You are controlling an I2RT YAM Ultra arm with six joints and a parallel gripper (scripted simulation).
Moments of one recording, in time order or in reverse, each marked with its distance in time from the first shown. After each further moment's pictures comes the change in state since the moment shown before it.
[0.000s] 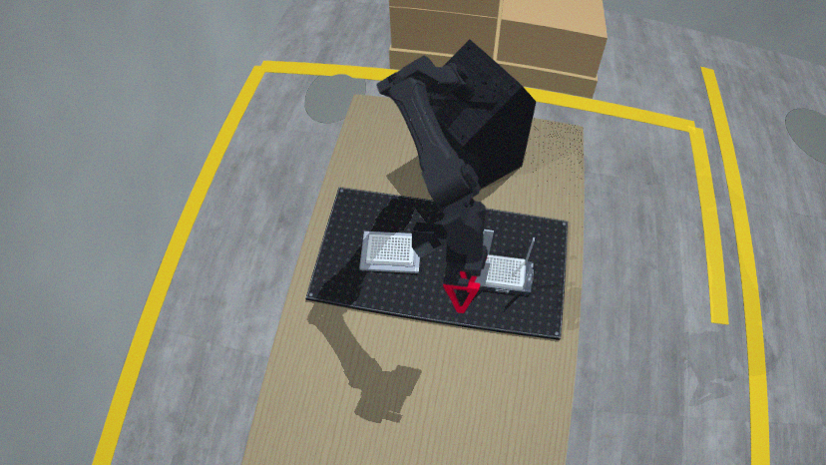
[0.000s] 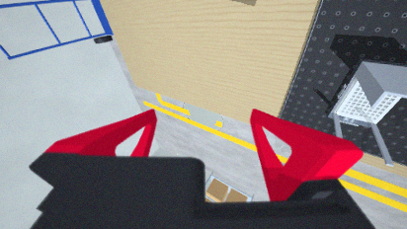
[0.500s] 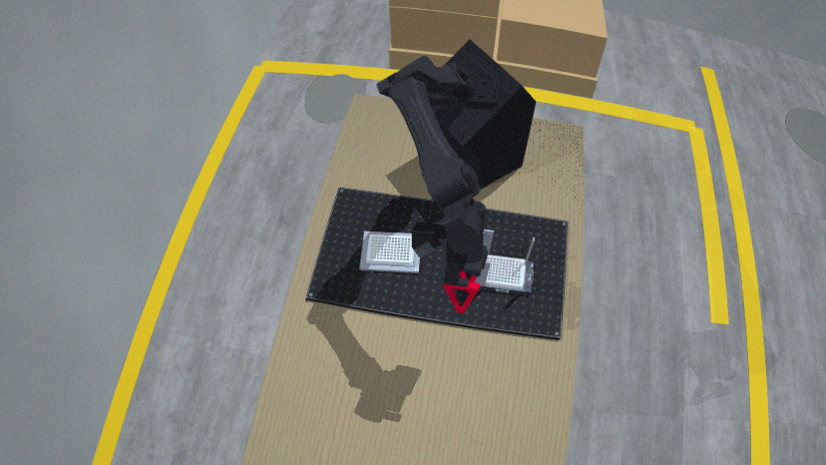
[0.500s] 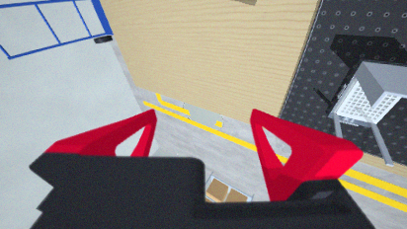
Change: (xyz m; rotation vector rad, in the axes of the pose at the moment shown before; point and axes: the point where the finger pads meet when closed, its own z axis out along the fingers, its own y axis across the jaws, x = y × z) arm 0.000 0.000 0.000 0.000 0.000 0.000
